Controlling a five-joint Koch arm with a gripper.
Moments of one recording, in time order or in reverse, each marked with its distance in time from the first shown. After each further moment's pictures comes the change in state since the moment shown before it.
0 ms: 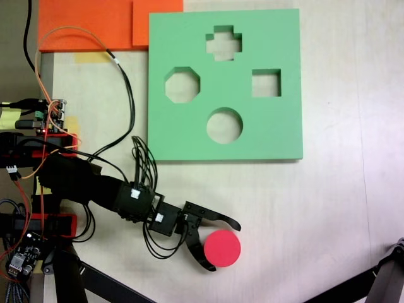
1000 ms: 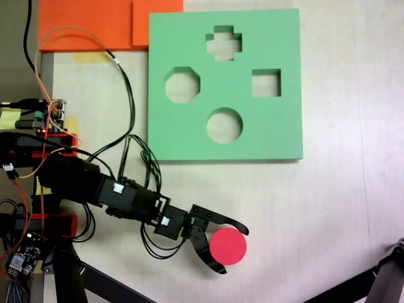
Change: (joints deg) arm -0.1 8.3 -3.9 12.5 0.2
